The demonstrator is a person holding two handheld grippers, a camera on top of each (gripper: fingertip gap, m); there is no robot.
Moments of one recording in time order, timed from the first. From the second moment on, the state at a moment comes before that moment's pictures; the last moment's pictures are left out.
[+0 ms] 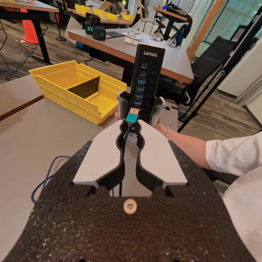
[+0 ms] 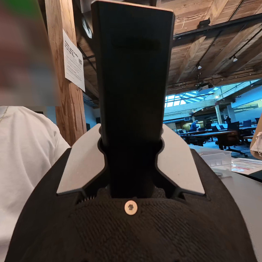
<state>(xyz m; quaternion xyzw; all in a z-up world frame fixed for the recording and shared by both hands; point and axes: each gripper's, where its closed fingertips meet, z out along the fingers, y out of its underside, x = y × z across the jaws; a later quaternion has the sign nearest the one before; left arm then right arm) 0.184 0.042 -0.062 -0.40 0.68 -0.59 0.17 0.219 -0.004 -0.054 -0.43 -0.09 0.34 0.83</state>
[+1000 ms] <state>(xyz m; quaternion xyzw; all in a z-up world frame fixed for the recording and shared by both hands) 0.188 0.021 -0.089 -0.43 0.76 -0.45 0.19 0.176 0.035 -0.077 -0.53 -0.15 0.23 0.80</state>
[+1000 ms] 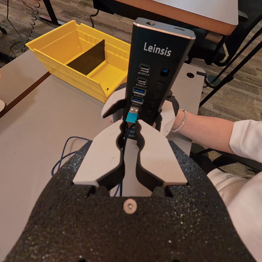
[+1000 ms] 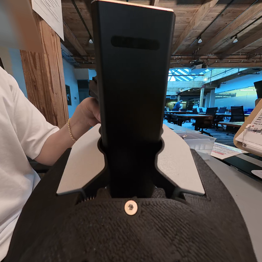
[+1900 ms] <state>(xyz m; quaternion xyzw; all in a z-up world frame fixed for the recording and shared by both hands) 0.191 0.039 -0.109 -0.32 0.81 -0.40 0.28 0.171 0.060 -0.112 -0.65 -0.14 0.19 0.72</state>
